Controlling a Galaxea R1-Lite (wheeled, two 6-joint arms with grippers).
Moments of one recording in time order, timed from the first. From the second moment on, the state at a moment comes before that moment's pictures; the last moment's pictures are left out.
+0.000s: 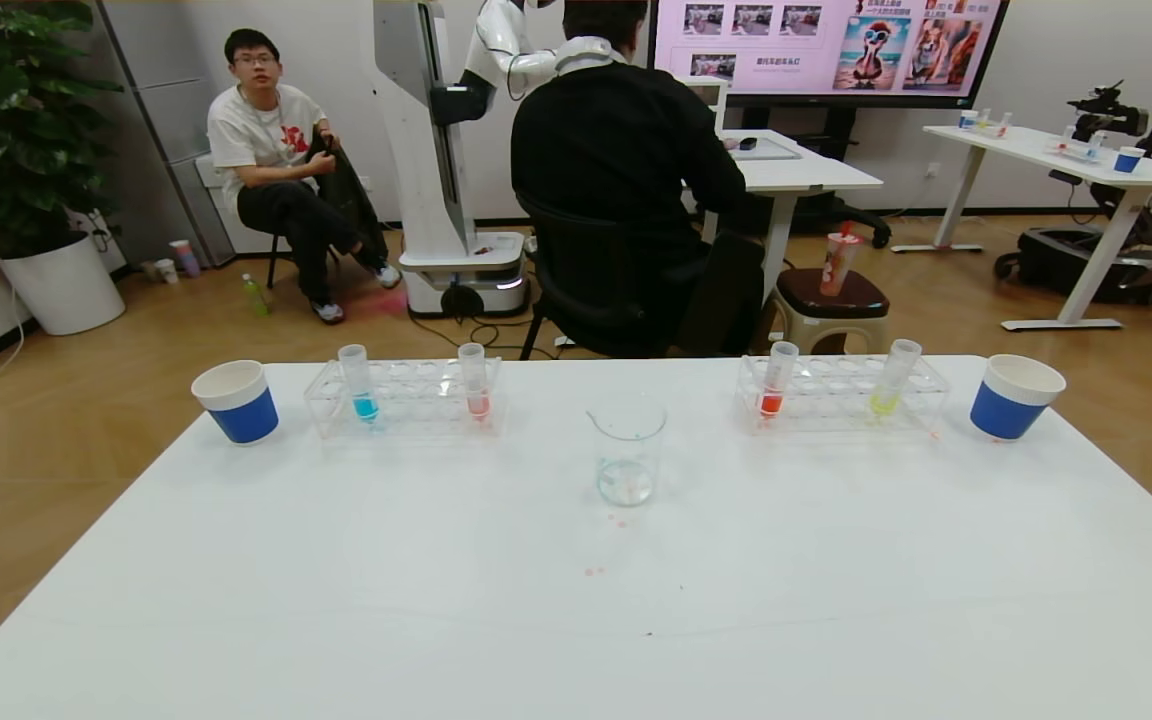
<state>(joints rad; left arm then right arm) 0.00 0.00 0.00 0.00 -0.01 0.05 0.00 0.17 -0.33 0.00 0.01 -0.03</state>
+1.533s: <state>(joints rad) 0.00 0.00 0.00 0.00 -0.01 0.05 0.27 1.50 -0.60 -0.85 -0.11 0.05</state>
